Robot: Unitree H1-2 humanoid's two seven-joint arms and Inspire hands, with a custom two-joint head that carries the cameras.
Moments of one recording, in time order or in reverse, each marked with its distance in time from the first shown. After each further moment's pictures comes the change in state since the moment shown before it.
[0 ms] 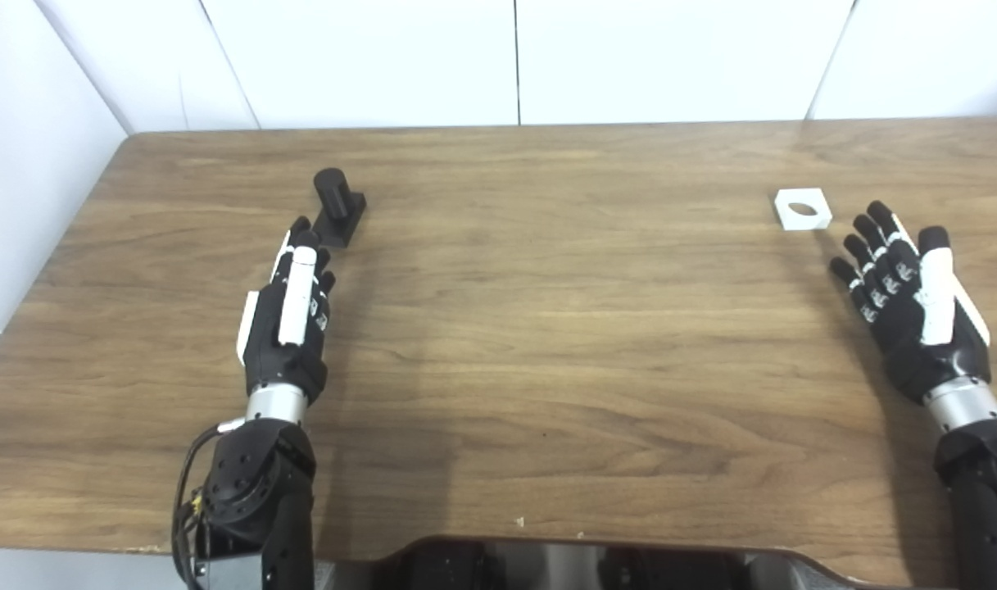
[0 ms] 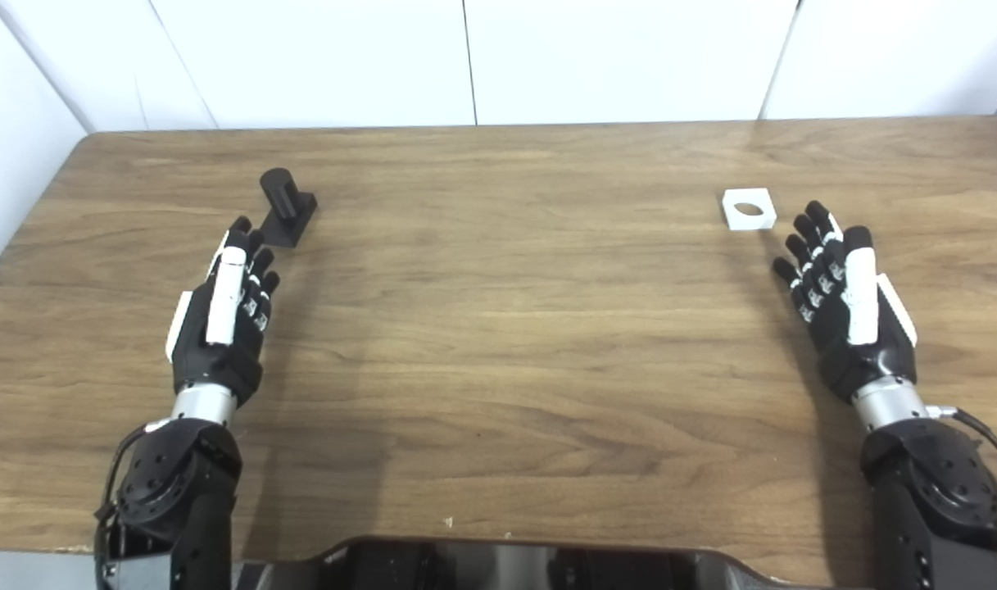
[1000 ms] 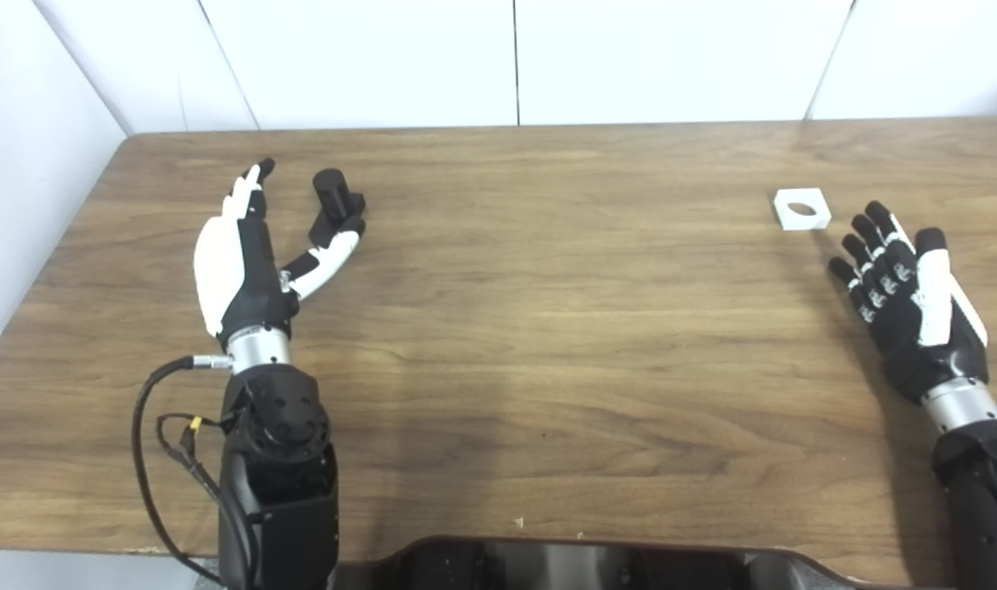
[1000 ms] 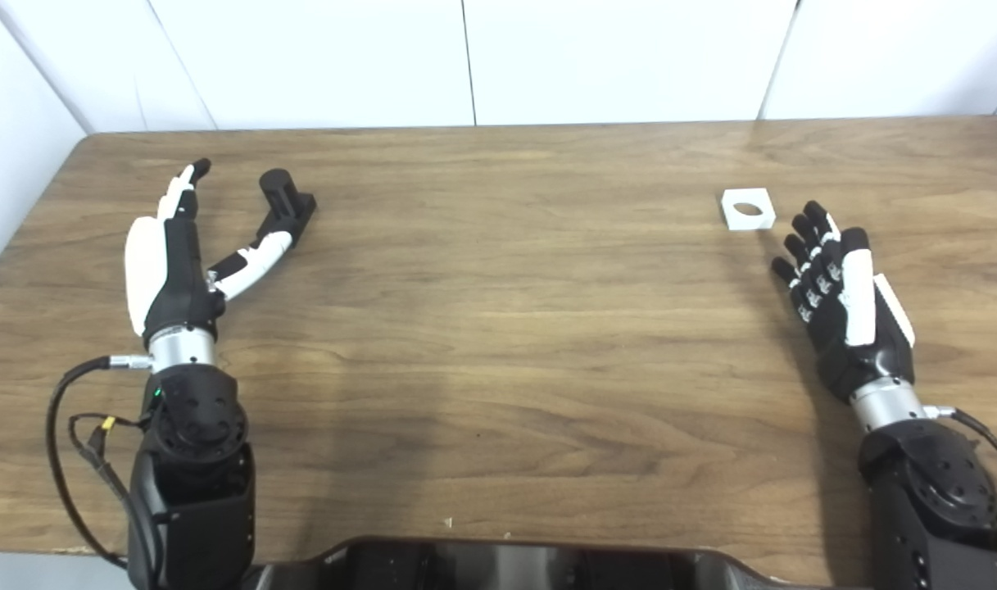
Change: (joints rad) left arm -0.125 -0.010 -0.084 -0.044 1.051 0.099 -0.068; right arm 0.001 0.000 0.007 0.008 -0.006 -0.020 0.000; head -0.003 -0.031
